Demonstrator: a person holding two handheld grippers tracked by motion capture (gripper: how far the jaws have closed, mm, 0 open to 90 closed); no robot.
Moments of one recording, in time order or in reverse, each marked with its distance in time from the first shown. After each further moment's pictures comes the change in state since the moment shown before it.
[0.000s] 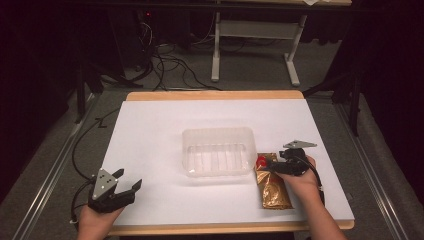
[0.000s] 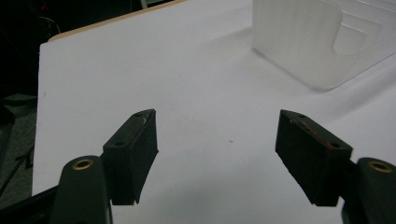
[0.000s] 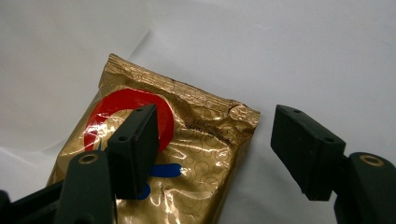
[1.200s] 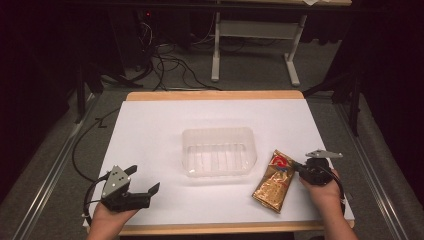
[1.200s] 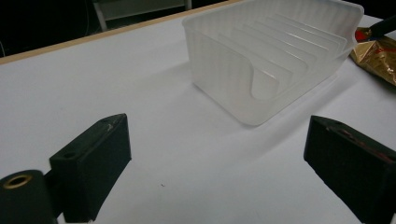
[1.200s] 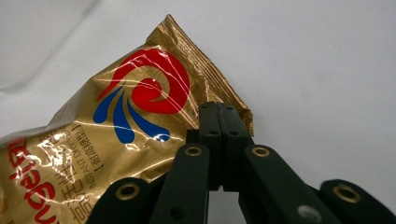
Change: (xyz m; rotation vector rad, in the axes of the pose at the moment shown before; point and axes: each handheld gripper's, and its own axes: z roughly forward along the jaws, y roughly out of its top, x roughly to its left) left arm -0.031 0.030 0.004 -0.062 -0.158 -0.009; right arm -0.031 -0.034 -0.047 0.025 -0.076 0.055
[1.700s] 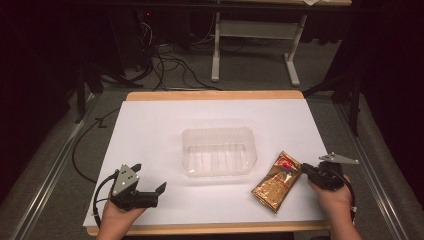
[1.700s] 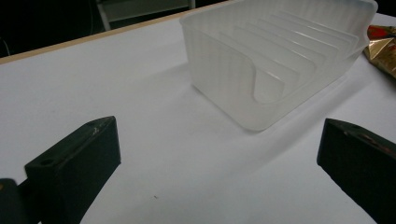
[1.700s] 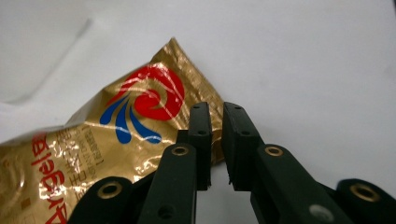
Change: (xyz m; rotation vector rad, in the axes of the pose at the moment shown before) left arm -0.005 -0.004 0.018 0.000 0.028 0.003; right arm -0.013 -0.012 -0.023 -0.077 -0.019 0.073
